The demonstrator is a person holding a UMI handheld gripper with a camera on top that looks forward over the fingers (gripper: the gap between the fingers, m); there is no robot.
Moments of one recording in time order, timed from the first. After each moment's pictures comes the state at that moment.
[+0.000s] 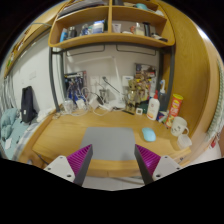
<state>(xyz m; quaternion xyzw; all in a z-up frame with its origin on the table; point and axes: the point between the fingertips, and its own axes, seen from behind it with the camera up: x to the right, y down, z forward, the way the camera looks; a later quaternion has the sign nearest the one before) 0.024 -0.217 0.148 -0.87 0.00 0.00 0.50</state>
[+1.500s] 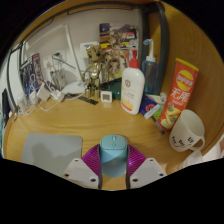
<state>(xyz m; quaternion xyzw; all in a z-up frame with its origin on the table) 0.219 -0.009 -0.008 -0.91 0.06 -0.02 0.41</state>
